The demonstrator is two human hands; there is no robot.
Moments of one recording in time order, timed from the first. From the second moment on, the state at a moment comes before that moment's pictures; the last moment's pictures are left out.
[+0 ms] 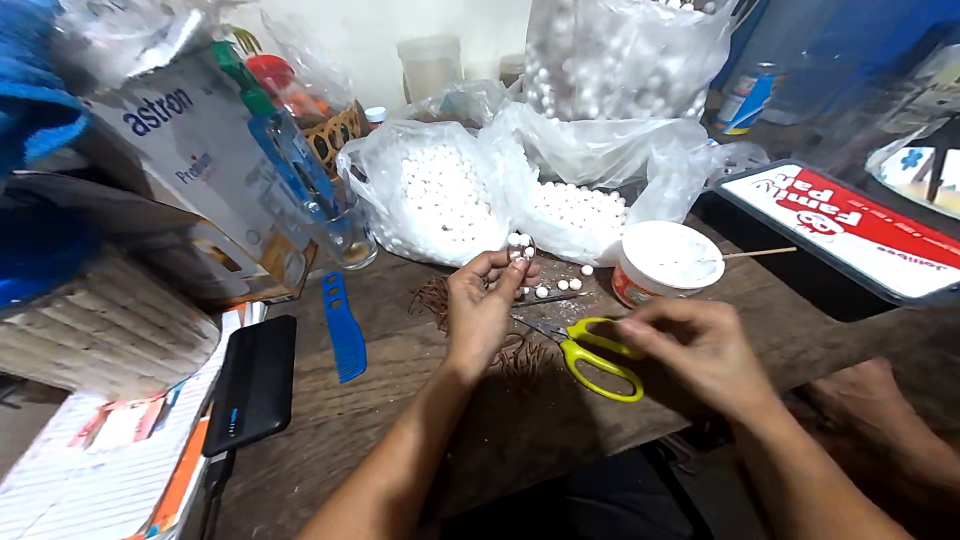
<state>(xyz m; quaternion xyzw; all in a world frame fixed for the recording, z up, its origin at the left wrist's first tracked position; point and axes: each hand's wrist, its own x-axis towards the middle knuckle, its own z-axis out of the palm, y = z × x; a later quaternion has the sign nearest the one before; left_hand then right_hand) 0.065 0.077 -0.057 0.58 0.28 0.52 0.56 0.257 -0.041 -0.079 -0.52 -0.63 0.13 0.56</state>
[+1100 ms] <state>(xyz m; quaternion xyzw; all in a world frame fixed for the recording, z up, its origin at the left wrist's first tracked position) 0.072 0.056 -0.075 0.74 0.22 0.50 0.40 0.289 -0.071 -0.054 -0.39 -0.33 0.27 0.82</state>
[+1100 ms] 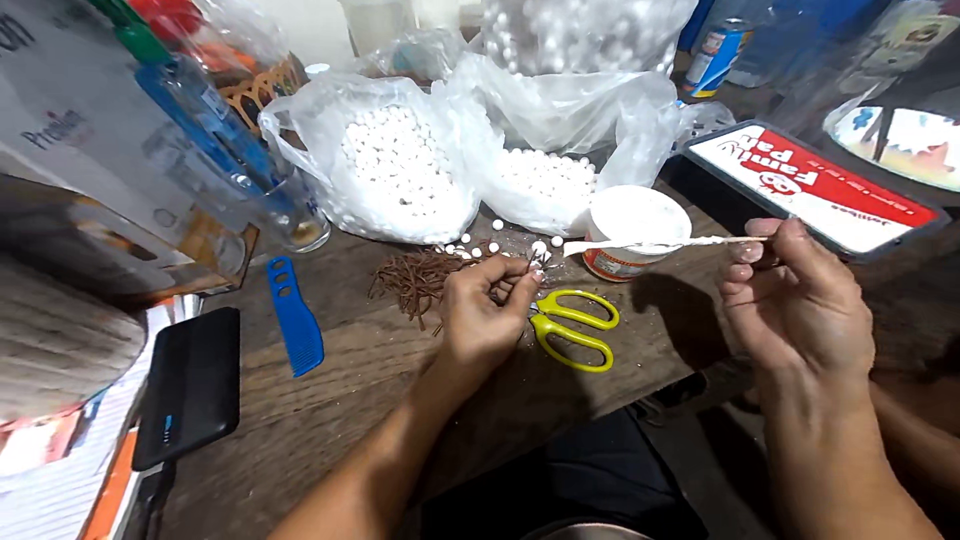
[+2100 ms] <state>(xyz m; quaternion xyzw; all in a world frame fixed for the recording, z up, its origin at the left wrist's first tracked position) 0.072 0.057 -0.076 0.76 0.22 0.50 0.35 0.284 -0.066 -0.057 -0.43 -0.37 0.22 0.79</state>
